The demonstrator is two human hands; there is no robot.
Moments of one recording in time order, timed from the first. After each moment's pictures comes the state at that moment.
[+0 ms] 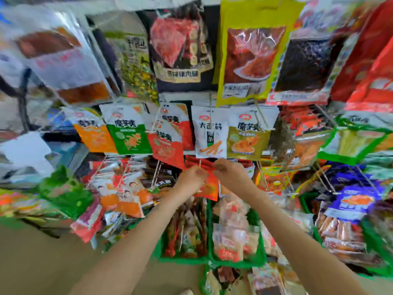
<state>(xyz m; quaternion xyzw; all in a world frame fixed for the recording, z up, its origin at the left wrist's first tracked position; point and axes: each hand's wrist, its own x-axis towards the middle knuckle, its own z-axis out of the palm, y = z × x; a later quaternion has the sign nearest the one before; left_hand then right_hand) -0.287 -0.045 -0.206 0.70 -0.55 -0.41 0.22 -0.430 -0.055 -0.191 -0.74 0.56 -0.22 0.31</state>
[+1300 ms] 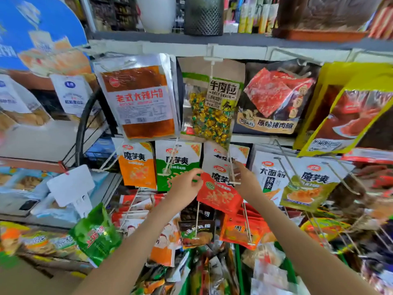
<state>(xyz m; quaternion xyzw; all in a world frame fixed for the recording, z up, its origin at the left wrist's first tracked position) -0.036 -0.116 -0.155 0.63 -0.67 -0.27 0.28 -0.230 -0.181 -0.181 -0.71 0.59 -0.26 0.27</state>
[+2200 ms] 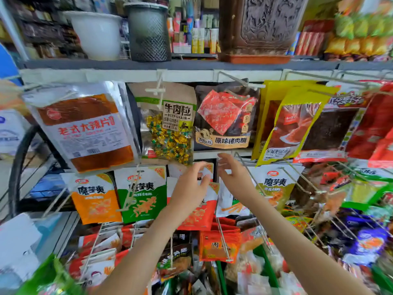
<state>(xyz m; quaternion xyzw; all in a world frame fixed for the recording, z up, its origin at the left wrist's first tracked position) -0.123 -0.150 -0.099 0.53 -0.72 -0.23 0.38 -0.270 -0.174 -0.104 -0.69 0.56 -0.41 0.22</state>
